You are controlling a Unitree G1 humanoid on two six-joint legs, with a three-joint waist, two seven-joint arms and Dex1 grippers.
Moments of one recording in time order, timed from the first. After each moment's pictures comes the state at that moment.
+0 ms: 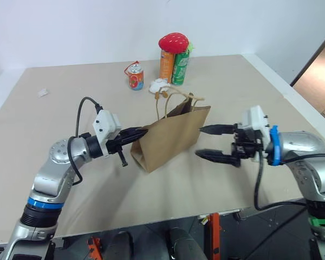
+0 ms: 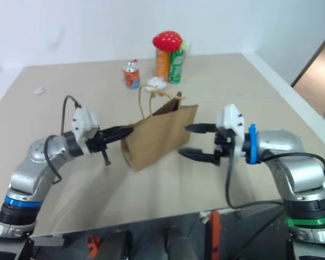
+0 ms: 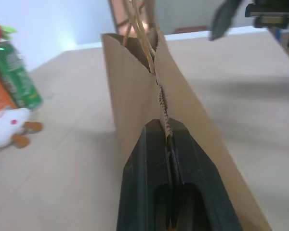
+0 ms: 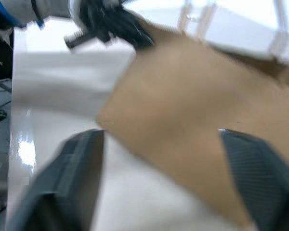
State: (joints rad) left arm -0.40 0.57 -0.02 -0.21 -0.46 0.26 -0.96; right arm -0.41 -0.85 -0.12 -0.19 0.58 0.46 1.23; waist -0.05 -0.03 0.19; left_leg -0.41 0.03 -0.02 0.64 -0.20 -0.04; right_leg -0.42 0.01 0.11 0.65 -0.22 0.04
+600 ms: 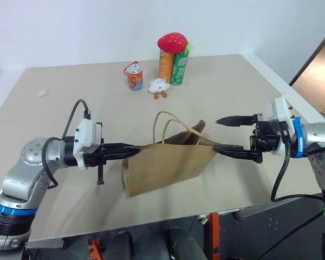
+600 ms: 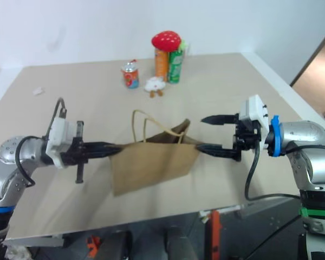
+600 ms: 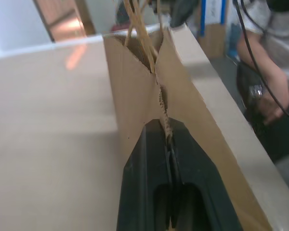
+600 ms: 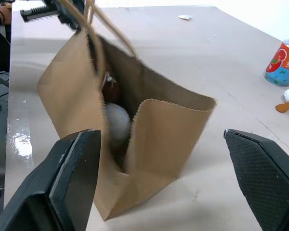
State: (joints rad) left arm -0.32 0.72 0.05 -0.30 -0.58 0.28 -1.19; right arm -0.47 -0.90 -0.14 -0.10 0.58 0.42 1.31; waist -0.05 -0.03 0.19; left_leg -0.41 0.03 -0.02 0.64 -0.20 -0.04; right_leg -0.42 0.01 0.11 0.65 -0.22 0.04
